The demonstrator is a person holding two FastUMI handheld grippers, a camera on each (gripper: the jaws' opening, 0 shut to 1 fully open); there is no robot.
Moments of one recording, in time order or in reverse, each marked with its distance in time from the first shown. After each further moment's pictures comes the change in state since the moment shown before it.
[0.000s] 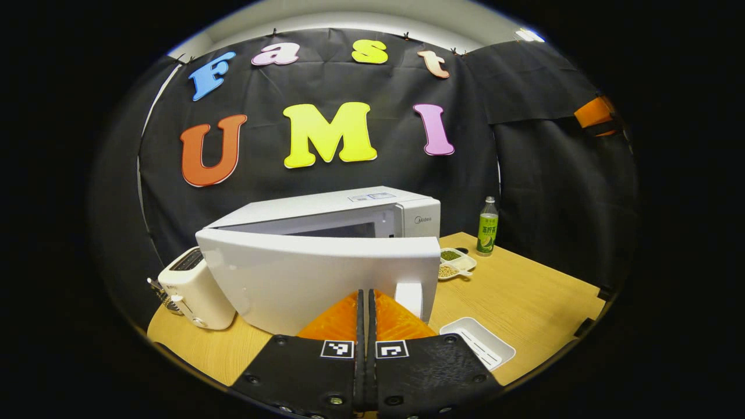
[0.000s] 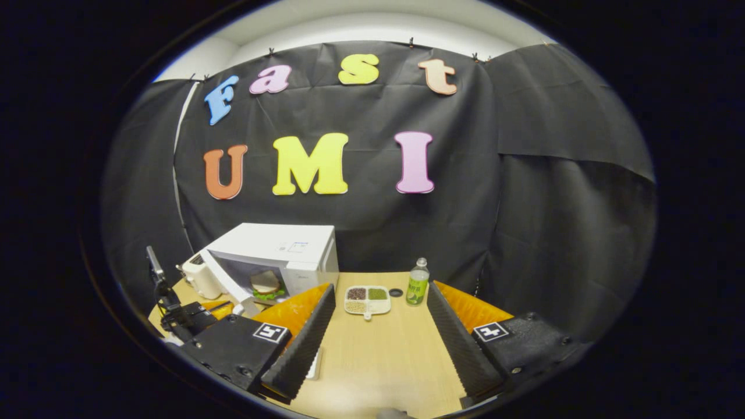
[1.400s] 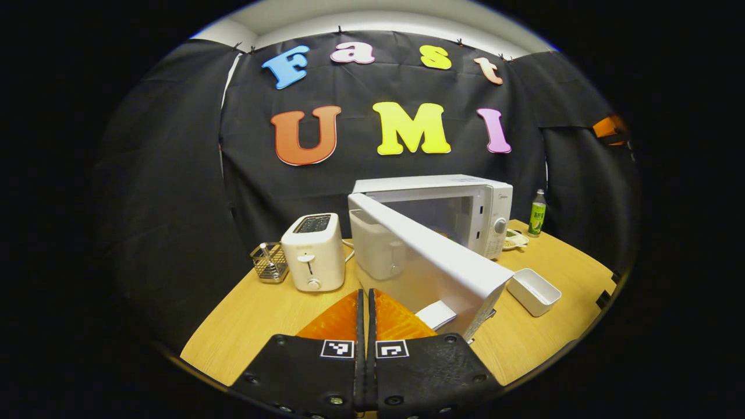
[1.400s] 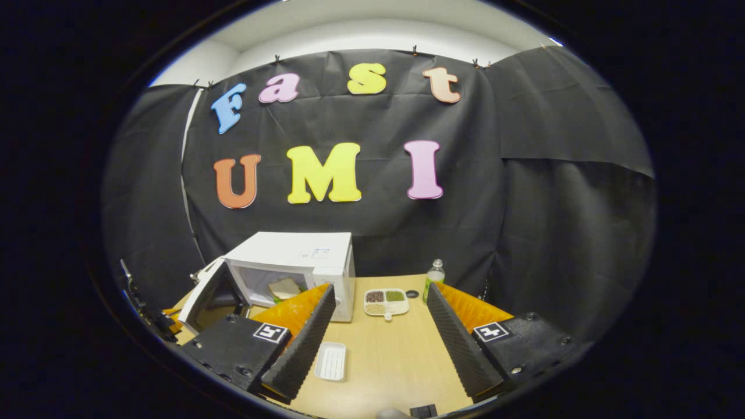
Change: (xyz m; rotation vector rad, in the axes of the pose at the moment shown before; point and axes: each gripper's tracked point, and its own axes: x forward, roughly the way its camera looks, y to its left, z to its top) left arm -0.159 0.151 -0.055 -0.062 0.049 0.227; right arm -0.039 0.054 0.002 0.030 -0.040 0.017
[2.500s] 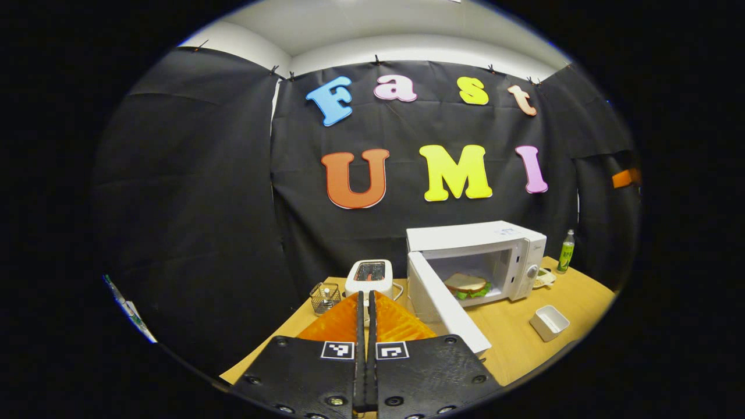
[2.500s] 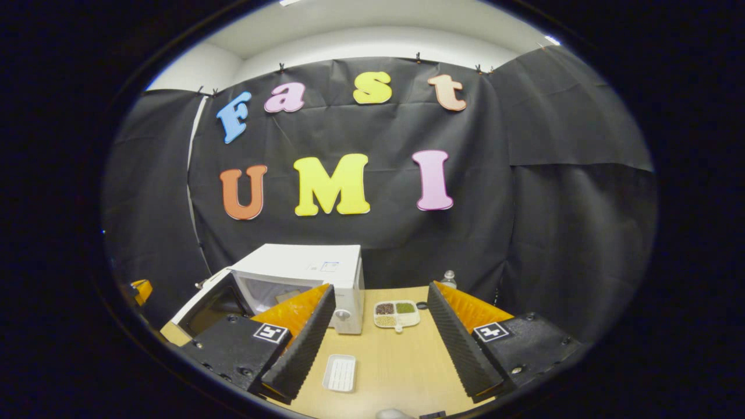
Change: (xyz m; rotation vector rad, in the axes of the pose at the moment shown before) left arm -0.048 0.104 0.067 -0.026 -0.112 0.211; right arm 0.009 0.014 0.012 0.002 -0.070 0.023
